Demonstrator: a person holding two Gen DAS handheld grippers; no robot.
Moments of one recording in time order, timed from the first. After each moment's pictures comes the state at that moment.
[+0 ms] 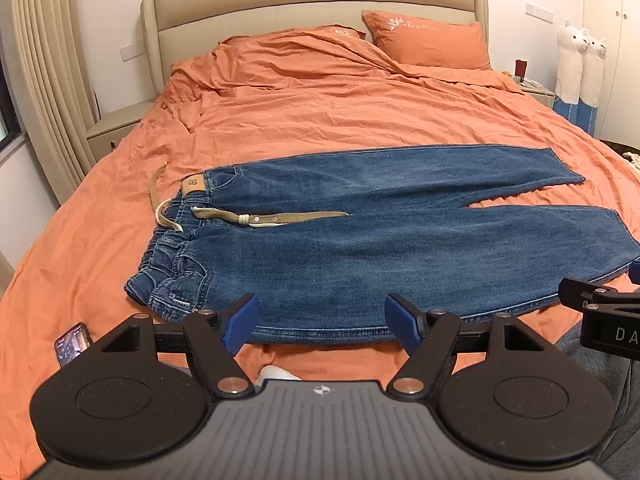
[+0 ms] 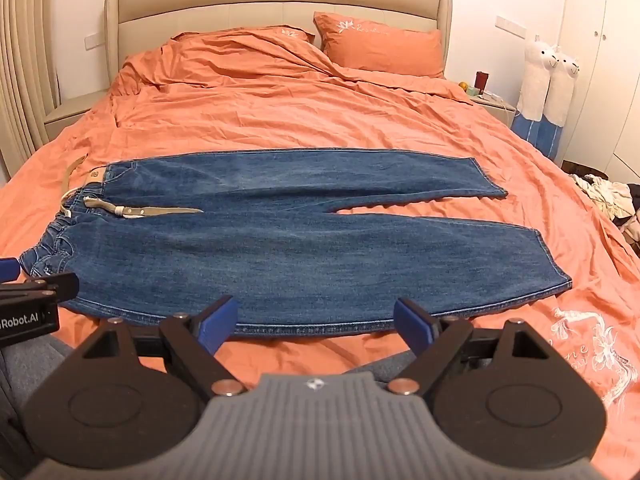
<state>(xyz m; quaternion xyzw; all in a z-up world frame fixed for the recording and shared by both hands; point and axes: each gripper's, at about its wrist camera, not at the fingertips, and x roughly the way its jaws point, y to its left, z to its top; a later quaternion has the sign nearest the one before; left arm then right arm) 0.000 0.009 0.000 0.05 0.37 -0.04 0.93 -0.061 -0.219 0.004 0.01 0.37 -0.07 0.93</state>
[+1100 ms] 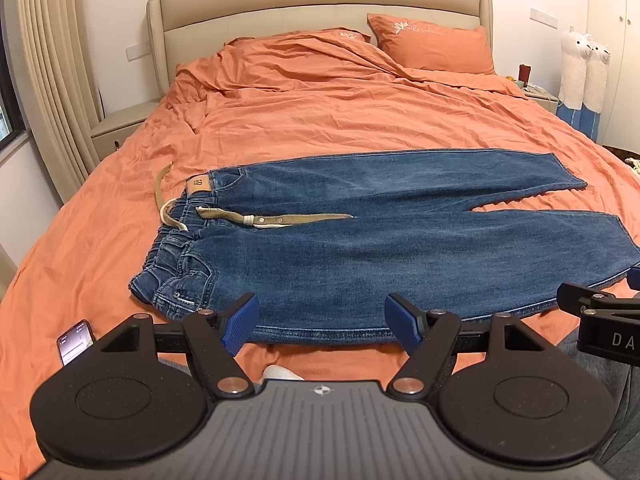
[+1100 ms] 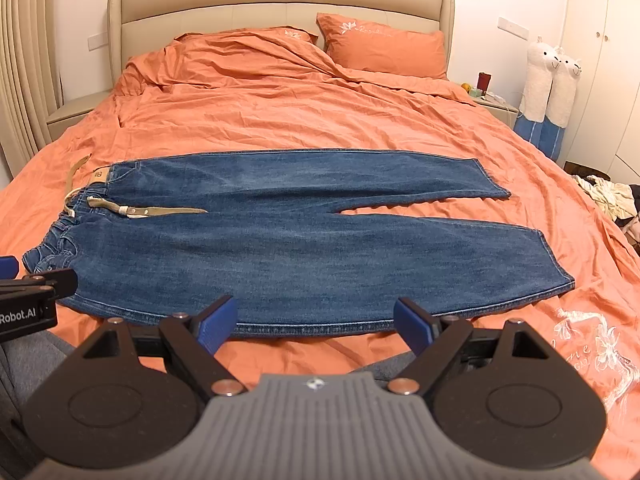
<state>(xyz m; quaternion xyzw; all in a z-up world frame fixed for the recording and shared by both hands) -0.003 0.012 0.006 0.05 0.37 -0.03 0.93 -0.061 -0.215 0.005 0.00 0.37 -0.07 0.93</state>
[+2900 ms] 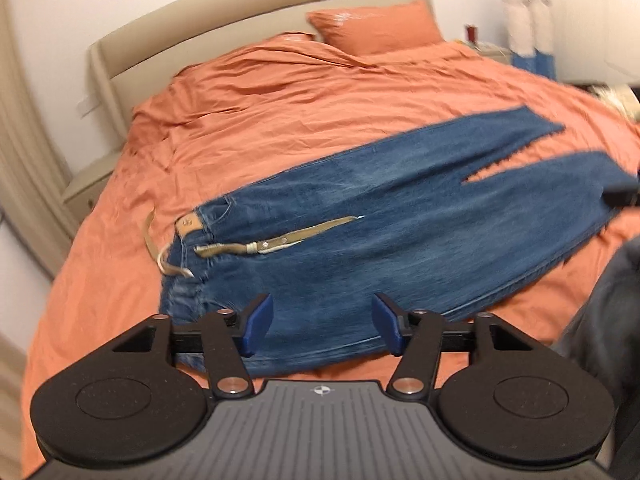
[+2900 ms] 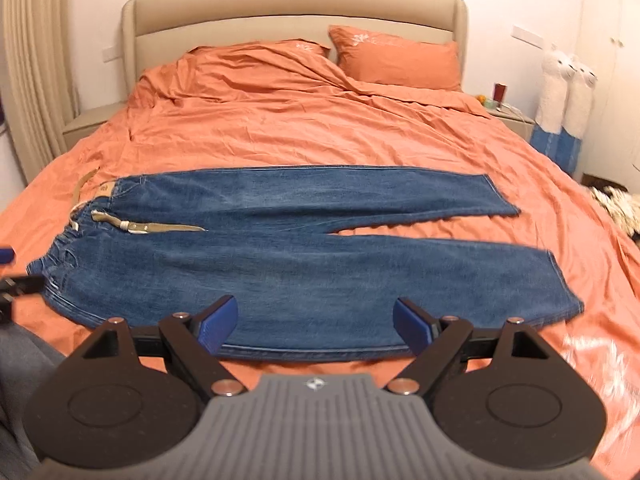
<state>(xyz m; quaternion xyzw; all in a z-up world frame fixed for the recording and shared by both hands) 0.025 0.042 0.006 0.18 0.36 -0.11 0.91 -0.045 -0.265 0.011 0.00 0.35 -0.03 0.94</state>
